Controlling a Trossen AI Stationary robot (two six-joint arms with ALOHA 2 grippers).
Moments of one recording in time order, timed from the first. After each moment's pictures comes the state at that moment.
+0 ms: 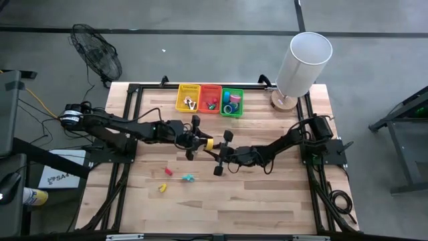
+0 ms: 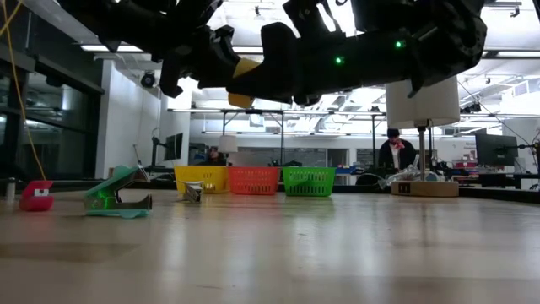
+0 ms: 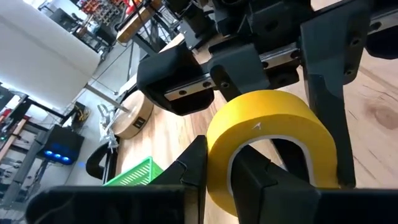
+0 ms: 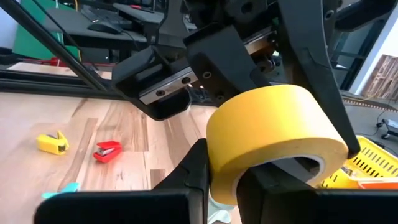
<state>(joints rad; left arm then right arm) -0.03 1.36 0.69 0.36 -0.13 0.70 0.22 1.96 0.87 1.00 0.50 -0.12</state>
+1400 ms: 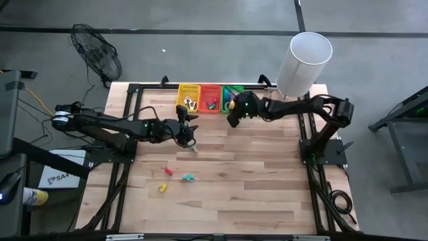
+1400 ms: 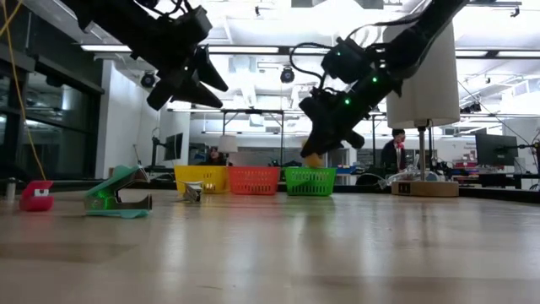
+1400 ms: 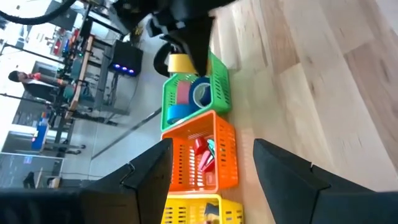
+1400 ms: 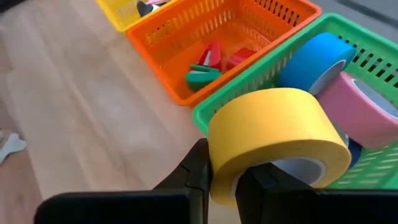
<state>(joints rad) -0.03 1.23 0.69 0.05 -0.59 0.75 -0.43 1.67 0.86 0.14 0.05 0.29</state>
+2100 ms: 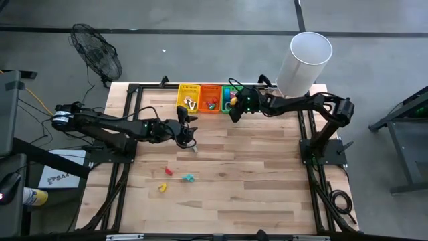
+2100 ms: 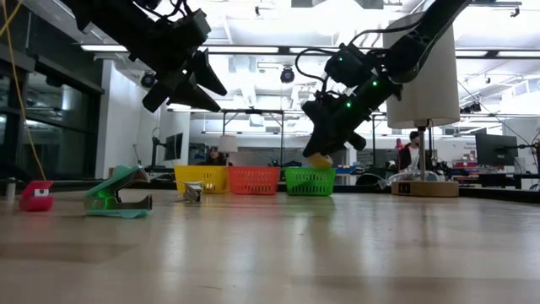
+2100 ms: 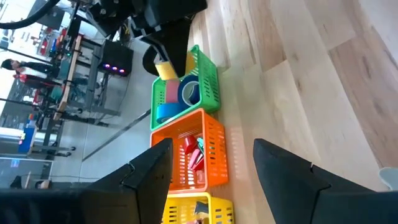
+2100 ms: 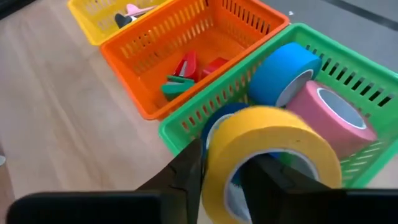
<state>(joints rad) -0.03 1.23 0.69 0.02 -0.56 0.73 -0.50 1.67 0.86 0.15 0.02 0.27</state>
